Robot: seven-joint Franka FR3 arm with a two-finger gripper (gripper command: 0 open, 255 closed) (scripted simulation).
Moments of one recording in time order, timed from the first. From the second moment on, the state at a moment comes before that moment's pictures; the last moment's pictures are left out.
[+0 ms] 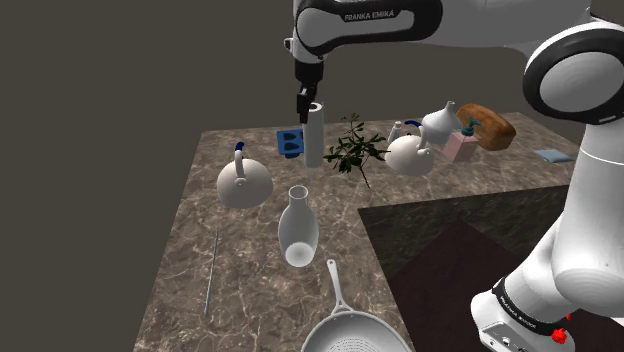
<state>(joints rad) 0.19 0.34 0.07 -1.39 -0.05 1.81 -0.43</state>
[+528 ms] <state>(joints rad) 0.28 0.21 0.13 -1.59 -0.07 1.86 -0.28</state>
